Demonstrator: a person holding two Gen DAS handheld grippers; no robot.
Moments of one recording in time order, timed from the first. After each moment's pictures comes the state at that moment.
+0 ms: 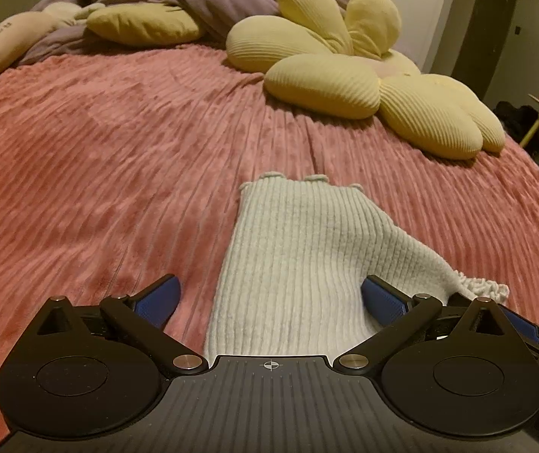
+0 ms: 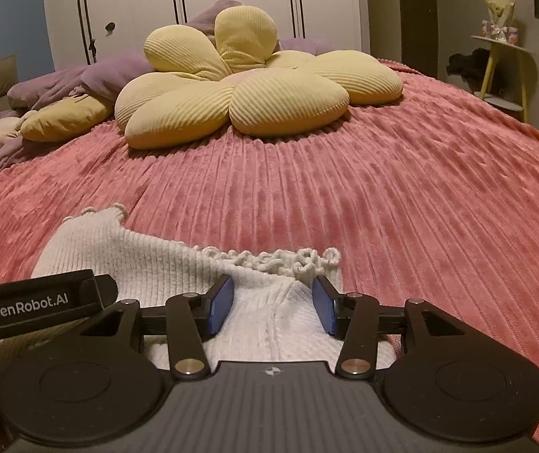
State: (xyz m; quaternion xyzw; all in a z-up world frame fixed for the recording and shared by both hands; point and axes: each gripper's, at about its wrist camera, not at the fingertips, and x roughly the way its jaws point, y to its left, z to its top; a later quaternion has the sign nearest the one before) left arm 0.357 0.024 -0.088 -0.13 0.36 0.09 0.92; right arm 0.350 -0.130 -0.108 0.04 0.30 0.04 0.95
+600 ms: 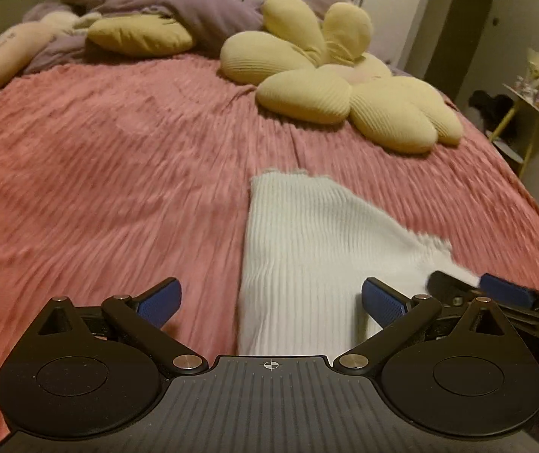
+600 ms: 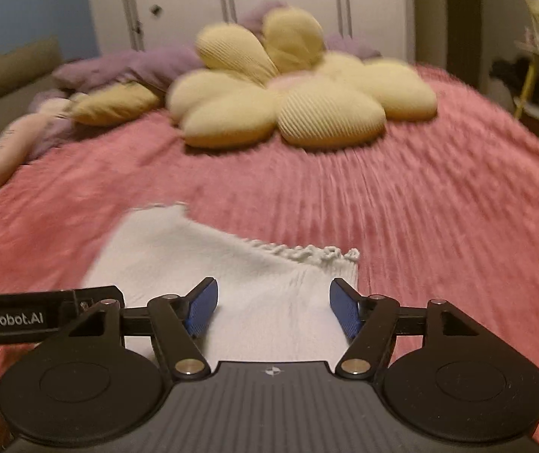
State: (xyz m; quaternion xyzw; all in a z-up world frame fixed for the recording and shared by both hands) left arm 0.271 0.032 -0.037 -0.11 0.38 0.05 0.92; right arm 0.301 -0.134 -0.055 0.01 0.32 0.12 0.94
